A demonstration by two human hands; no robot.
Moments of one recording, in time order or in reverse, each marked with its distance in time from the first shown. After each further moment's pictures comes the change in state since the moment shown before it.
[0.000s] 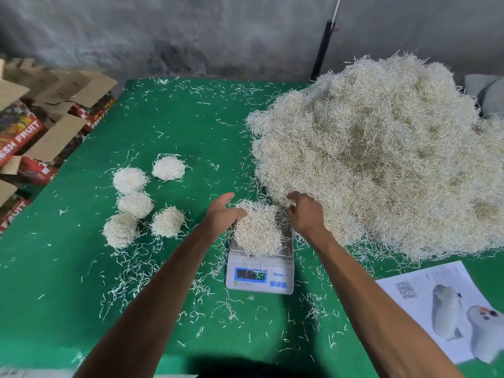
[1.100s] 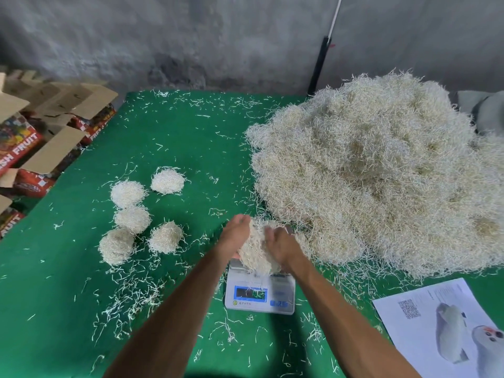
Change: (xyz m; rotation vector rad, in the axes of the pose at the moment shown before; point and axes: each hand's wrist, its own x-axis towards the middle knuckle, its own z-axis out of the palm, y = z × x) left_hand 0.004 0.014 0.036 0.005 -0.006 -0.169; right_hand -0.018 -0.031 0.046 0.279 -0.304 0.169
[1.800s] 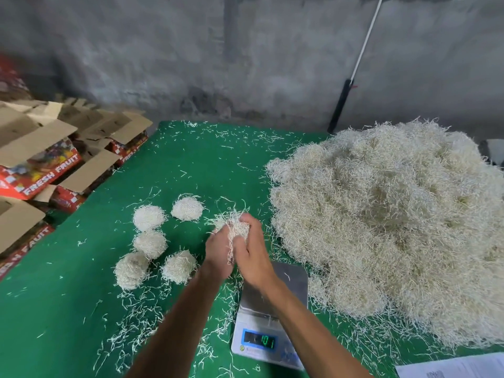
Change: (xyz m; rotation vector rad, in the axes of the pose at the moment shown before) left_hand -0.005 0.022 -0.068 -0.640 0.164 0.189; right_hand 0.002 -0.123 0.018 0.271 0.182 -0.607
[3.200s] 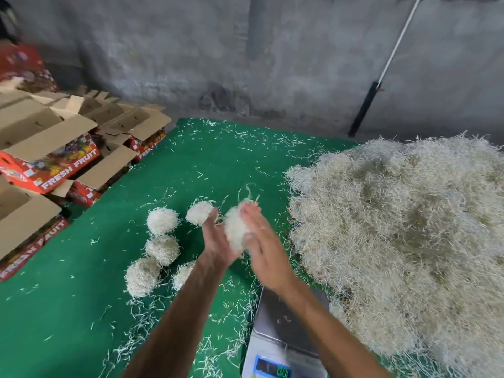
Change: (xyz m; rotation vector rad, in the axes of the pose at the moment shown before) left_hand 0.058 0.039 -0.030 -0.292 -0.038 -0.038; right_hand 0.057 -0.014 -0.004 -0.074 -0.116 -0.302
